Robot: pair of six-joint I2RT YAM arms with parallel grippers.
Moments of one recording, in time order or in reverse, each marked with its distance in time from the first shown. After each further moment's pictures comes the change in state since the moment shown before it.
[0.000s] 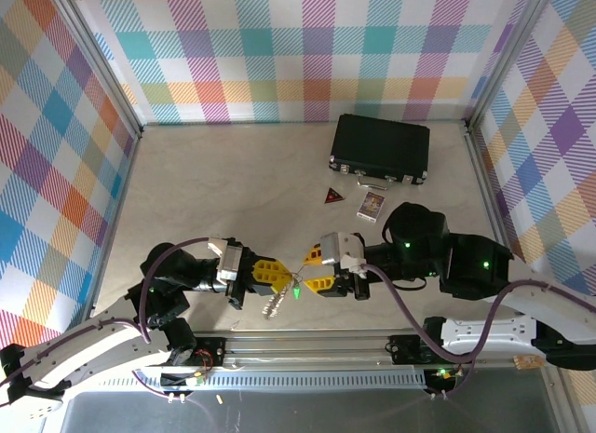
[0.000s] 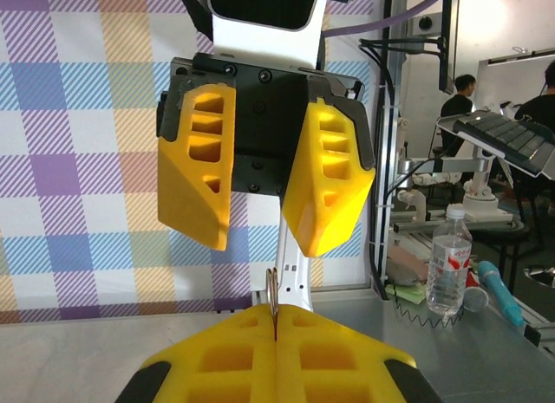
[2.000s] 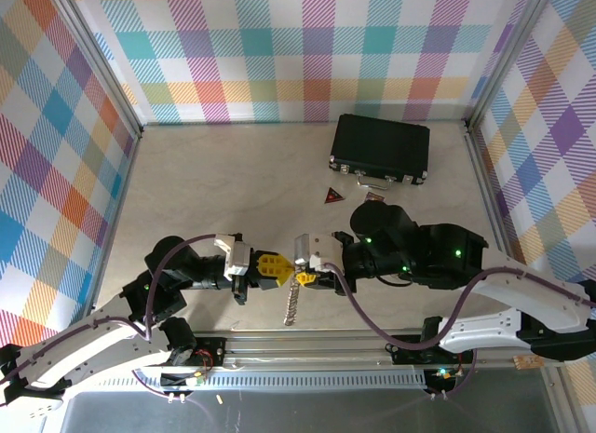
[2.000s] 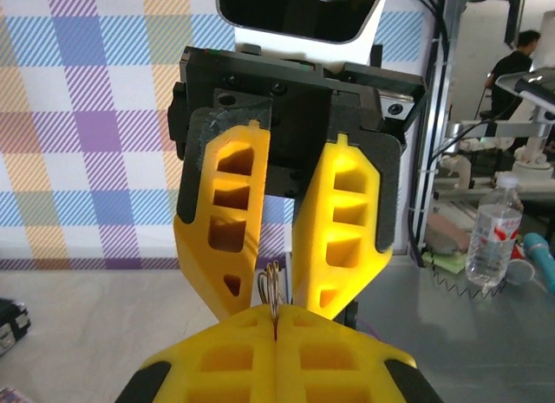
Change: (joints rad) left arm 0.000 0.012 0.058 -0.166 -0.074 0.077; right arm 0.015 0.132 0.104 -0.177 0.099 -0.051
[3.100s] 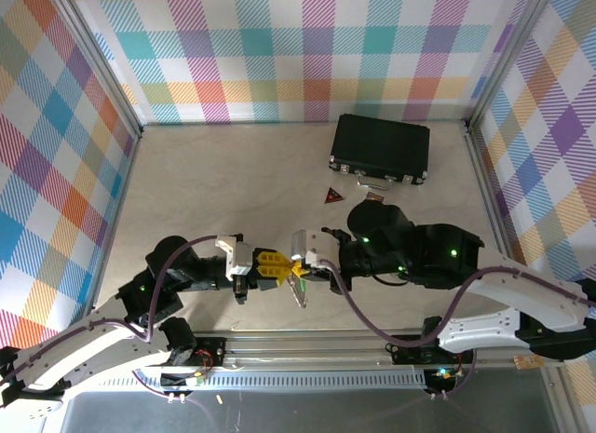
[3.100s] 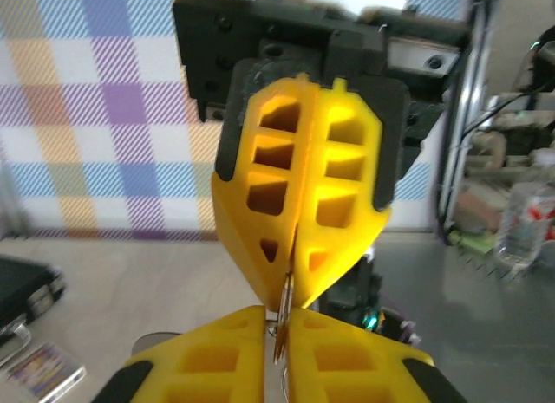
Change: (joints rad) left arm 0.000 -0.009 0.053 -0.208 -0.114 0.098; right arm 0.005 0.049 0.034 -0.011 0.052 0.008
